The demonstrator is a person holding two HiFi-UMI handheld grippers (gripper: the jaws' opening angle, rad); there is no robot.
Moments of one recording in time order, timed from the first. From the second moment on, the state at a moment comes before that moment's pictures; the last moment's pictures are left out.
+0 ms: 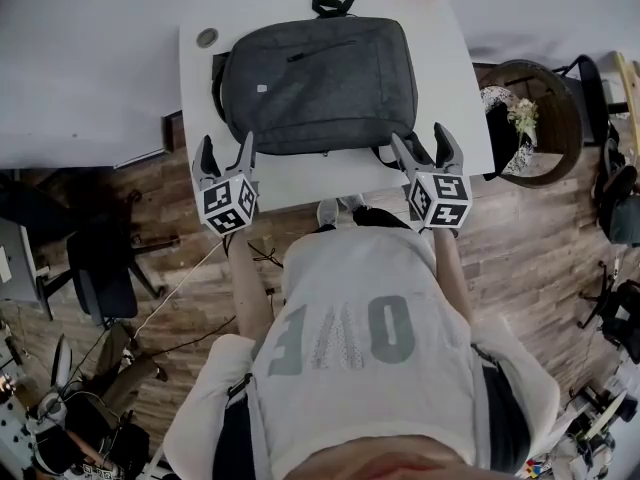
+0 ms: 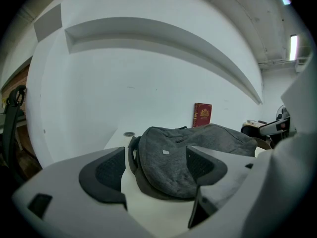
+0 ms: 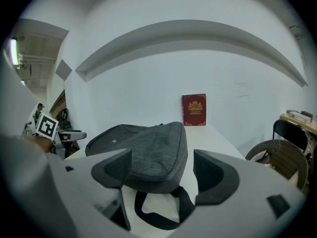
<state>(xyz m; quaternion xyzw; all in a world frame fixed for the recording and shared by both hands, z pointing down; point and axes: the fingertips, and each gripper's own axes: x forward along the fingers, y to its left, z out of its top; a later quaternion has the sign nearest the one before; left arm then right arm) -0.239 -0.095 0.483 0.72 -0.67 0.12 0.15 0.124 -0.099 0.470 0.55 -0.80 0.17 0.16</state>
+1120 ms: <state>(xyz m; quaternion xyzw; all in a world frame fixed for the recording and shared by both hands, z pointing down) -0.218 -0.089 0.563 0.81 -0.25 0.53 -0.04 0.088 -0.092 0.554 0.46 -0.81 0.21 0.29</state>
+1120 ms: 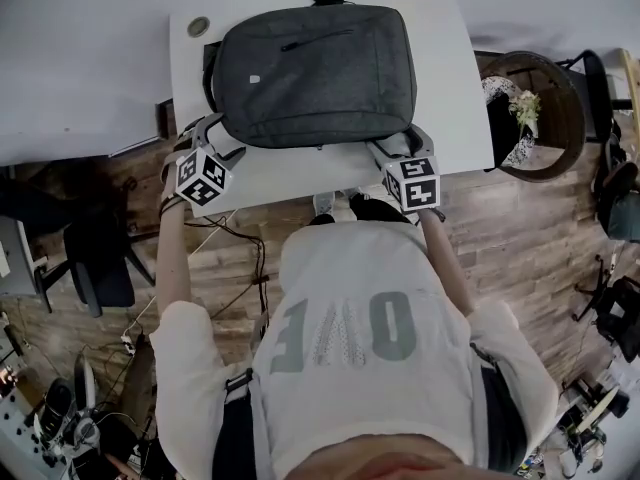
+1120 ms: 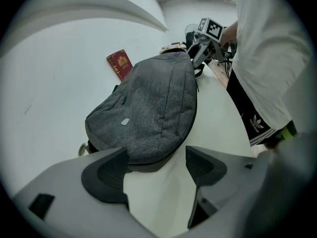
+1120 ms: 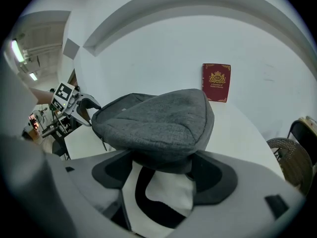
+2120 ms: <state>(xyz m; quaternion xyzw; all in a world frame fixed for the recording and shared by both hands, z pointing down) -0.166 -0.057 0.565 0.82 -0.27 0.50 0.05 0.122 -0.176 0.564 0.37 -0.84 0.19 0.35</state>
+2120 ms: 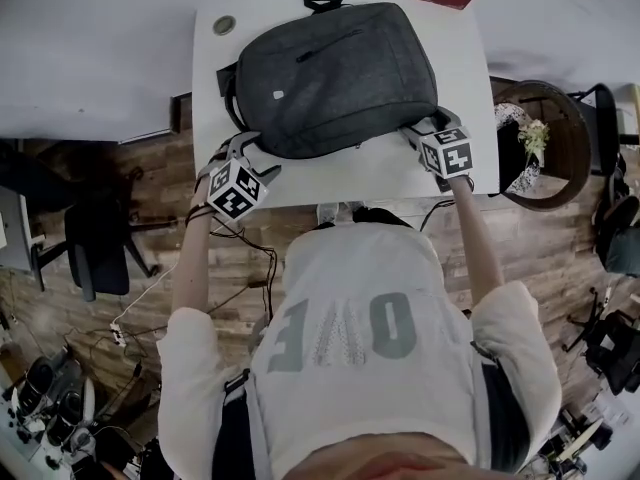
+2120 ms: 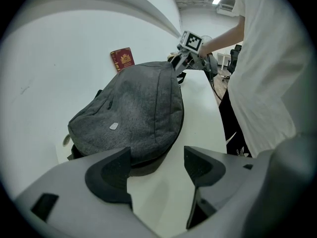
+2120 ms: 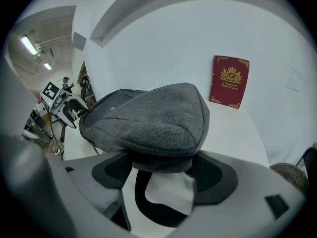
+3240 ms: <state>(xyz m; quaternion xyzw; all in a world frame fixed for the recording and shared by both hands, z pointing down) -0.005 -0.053 0.563 0.87 -0.28 0.40 0.11 0.176 -0.317 0.529 0.47 -0.78 0.05 0.41</state>
